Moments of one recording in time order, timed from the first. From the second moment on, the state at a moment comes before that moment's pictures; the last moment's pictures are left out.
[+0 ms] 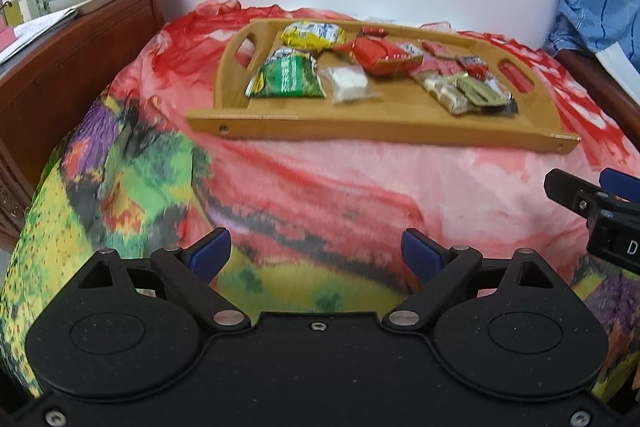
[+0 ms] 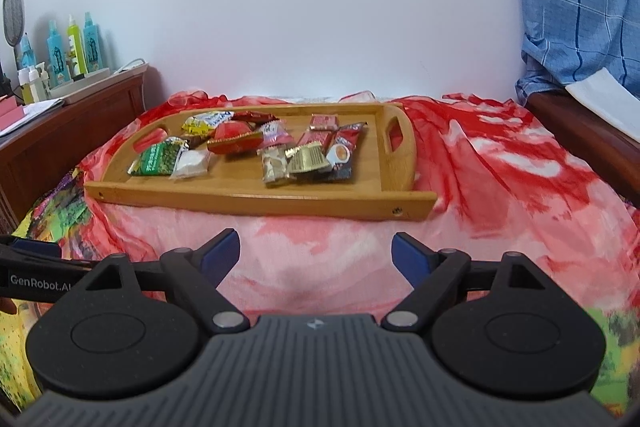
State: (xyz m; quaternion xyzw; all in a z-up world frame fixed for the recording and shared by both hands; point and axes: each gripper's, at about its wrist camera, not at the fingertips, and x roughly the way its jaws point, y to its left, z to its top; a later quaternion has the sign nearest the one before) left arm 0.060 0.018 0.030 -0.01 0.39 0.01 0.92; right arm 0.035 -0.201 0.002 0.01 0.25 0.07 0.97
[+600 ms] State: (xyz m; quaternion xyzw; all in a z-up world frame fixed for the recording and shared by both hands) left arm 0.056 0.014 0.011 0.00 0.40 0.01 0.92; right arm 0.035 -0.189 -0.025 -0.01 0.31 0.04 0.95
